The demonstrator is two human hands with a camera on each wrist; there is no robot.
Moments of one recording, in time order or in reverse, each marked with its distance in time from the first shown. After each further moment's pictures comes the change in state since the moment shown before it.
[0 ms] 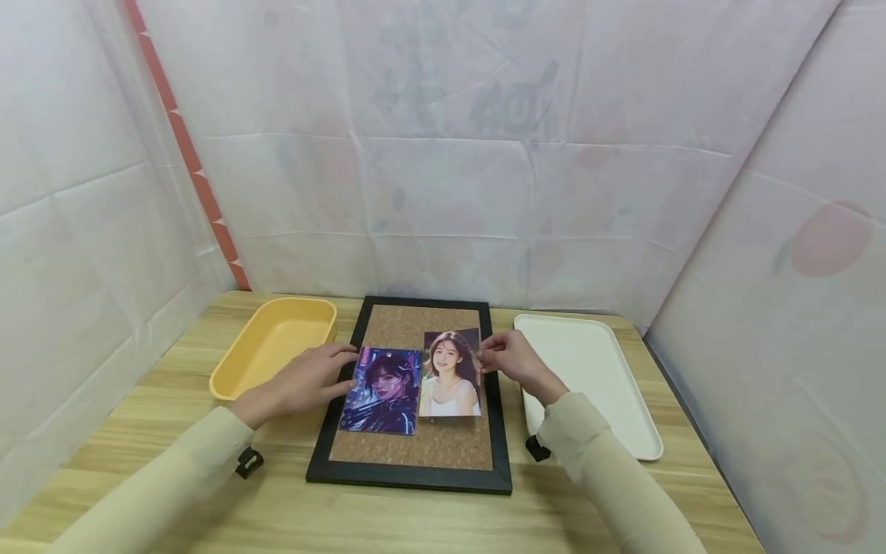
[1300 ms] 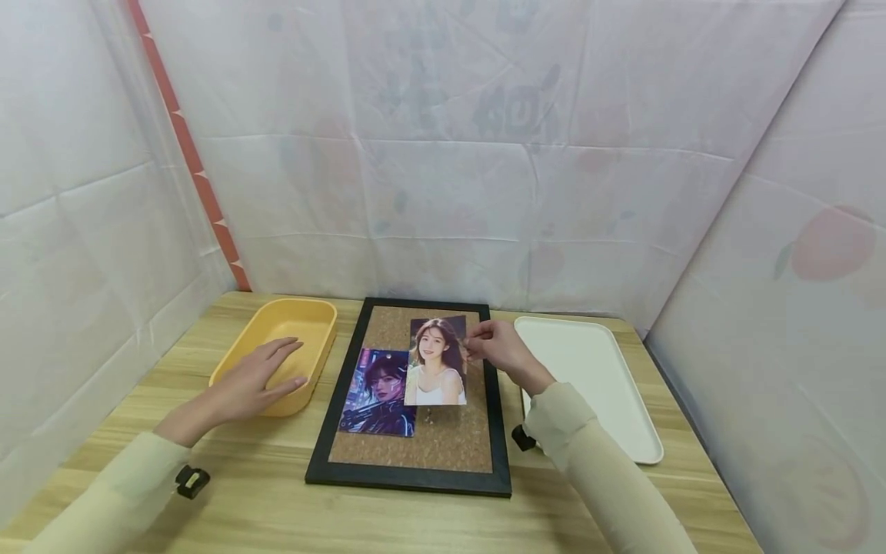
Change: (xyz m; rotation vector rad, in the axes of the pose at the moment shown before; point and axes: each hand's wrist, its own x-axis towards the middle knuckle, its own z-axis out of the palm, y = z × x) left_hand -0.060 -0.049 -0.017 -0.042 0.134 -0.148; right_hand 0.016 -0.021 0.012 -0.031 0.041 -0.037
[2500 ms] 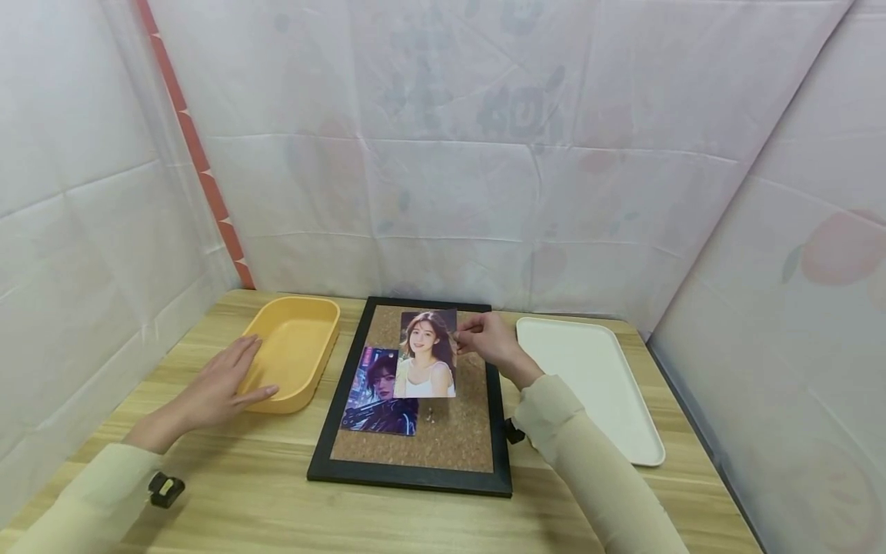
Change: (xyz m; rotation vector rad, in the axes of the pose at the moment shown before) left_hand -0.027 -0.036 -0.009 -0.037 -0.025 -0.110; right_hand 0.014 -0.012 0.011 0.002 -0.009 -0.038
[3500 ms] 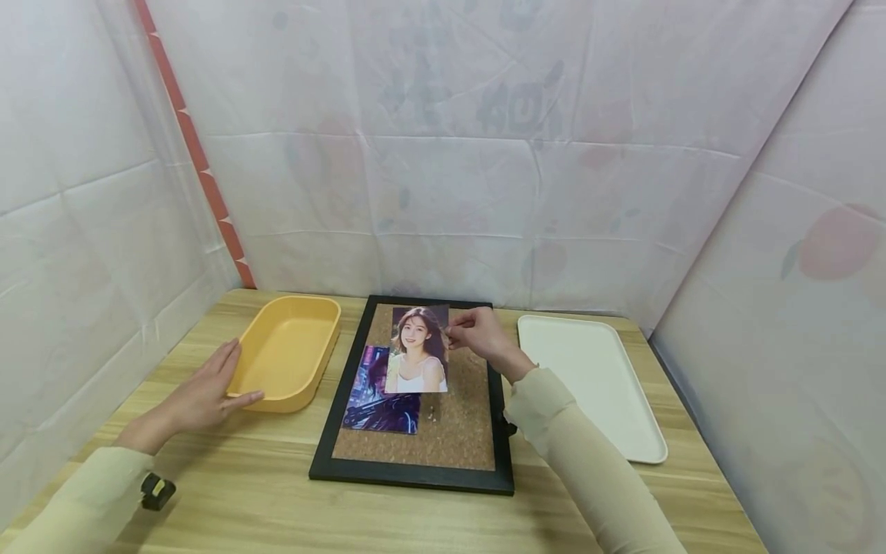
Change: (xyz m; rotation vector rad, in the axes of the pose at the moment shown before) left_hand -0.010 -0.027 0.004 0.010 -0.052 -0.058; right_hand 0.006 -0.006 0.010 0.021 -0.003 0.017
